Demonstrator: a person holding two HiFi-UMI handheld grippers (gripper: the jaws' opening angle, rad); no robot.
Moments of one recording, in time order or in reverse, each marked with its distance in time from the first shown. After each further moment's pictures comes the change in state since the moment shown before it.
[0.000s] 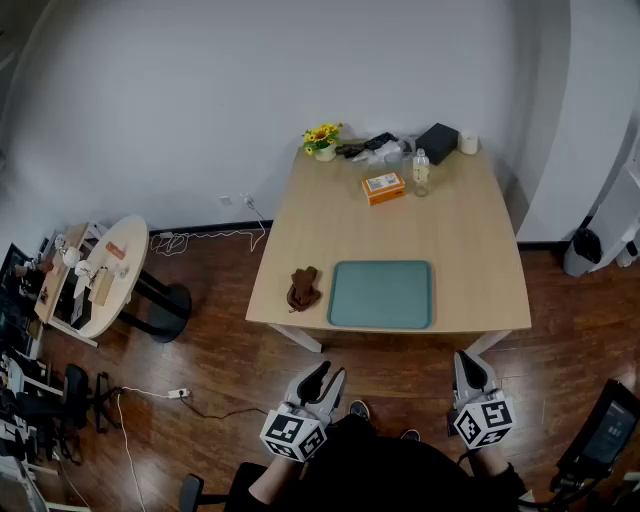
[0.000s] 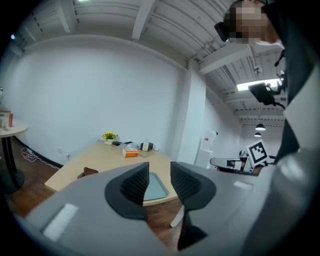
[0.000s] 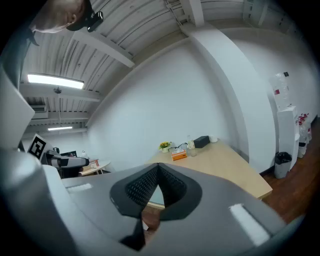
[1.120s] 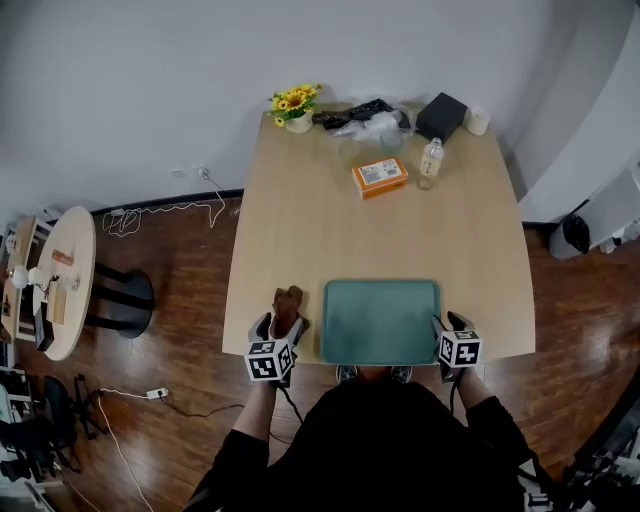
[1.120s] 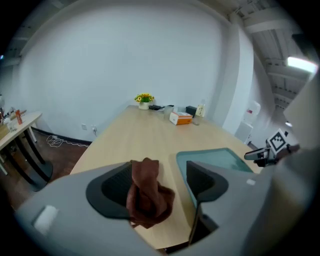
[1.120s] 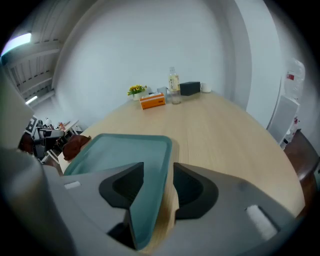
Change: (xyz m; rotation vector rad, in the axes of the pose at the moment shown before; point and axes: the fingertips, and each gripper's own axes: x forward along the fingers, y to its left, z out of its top) left arm 0.218 0.344 -0.083 -0.063 0.419 0.268; right arm 0.285 -0.159 -0.161 0.022 0.617 -0.250
